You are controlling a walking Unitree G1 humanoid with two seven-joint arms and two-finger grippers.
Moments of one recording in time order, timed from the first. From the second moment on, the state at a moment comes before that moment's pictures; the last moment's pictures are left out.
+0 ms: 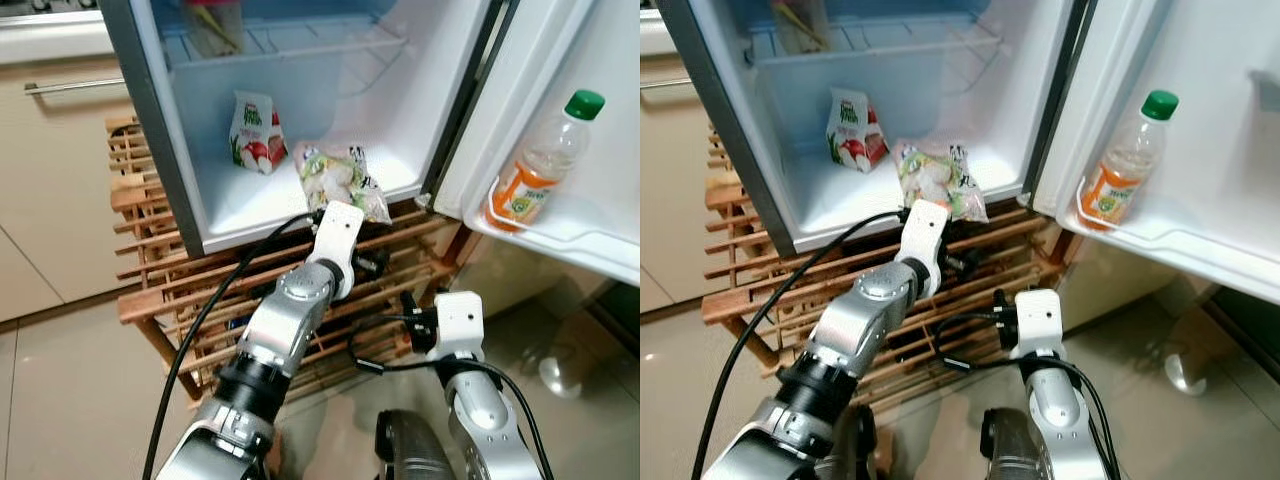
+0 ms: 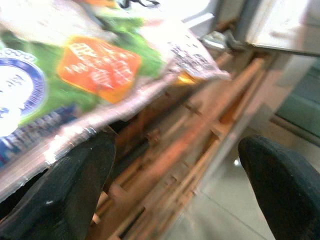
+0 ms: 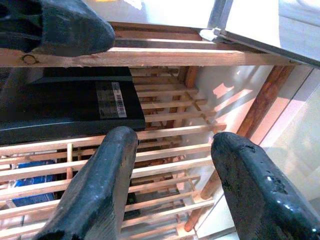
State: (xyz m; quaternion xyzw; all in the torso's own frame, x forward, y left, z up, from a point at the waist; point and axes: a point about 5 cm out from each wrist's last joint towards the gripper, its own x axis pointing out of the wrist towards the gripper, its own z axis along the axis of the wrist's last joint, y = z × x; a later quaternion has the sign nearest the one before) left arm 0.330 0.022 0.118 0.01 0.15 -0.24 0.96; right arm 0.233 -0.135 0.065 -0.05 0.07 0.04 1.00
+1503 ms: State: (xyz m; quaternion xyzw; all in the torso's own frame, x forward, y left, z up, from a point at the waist) left arm 0.348 0.023 0.150 -0.04 0.13 -0.23 0.96; right arm 0.239 -0.136 0.072 -0.06 0.06 0.04 1.00
